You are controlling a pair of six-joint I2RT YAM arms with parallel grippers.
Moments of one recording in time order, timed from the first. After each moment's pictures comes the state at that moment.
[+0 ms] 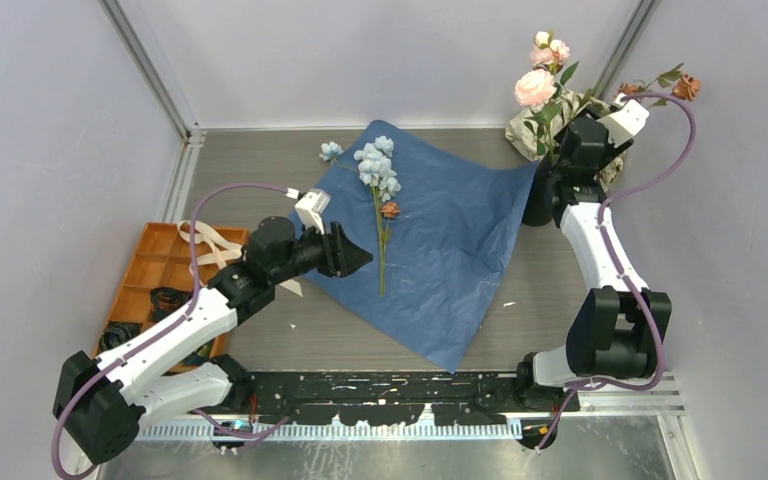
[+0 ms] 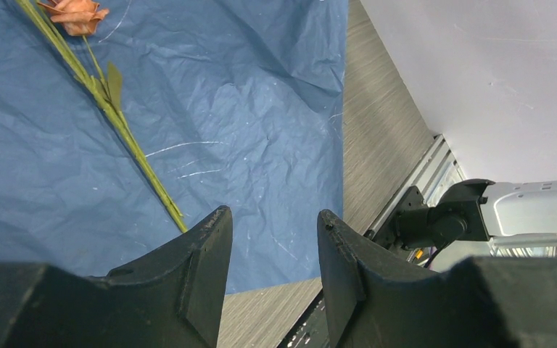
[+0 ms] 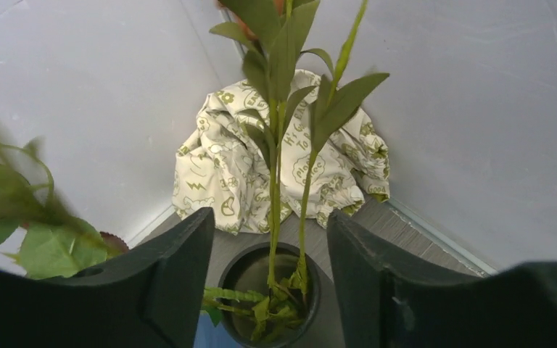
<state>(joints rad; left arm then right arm) -0.68 1.01 0.71 0.00 0.25 -0.57 -0.09 1.43 1.16 0.18 0.60 0.35</state>
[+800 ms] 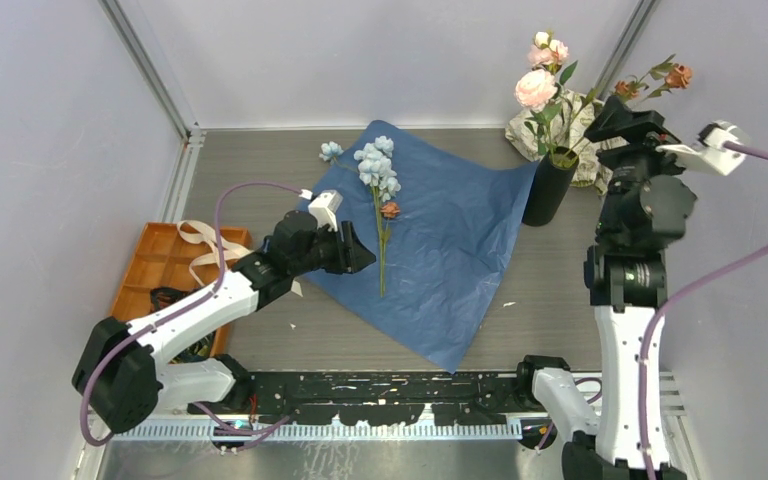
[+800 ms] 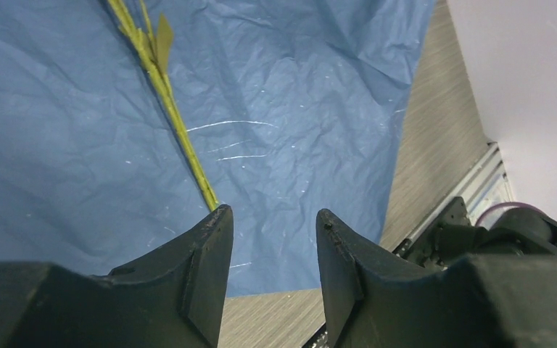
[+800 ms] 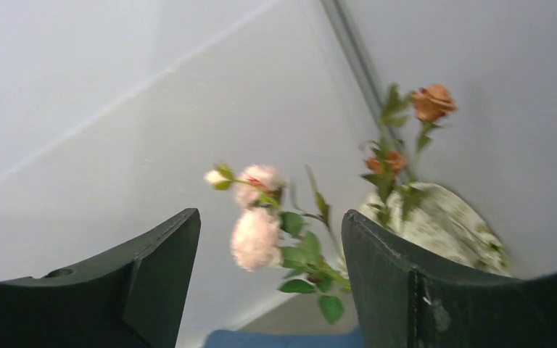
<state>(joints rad) -0.68 1.17 0.73 -0.01 0.18 -0.60 -0.09 0.88 1.20 -0.01 0.35 0.43</state>
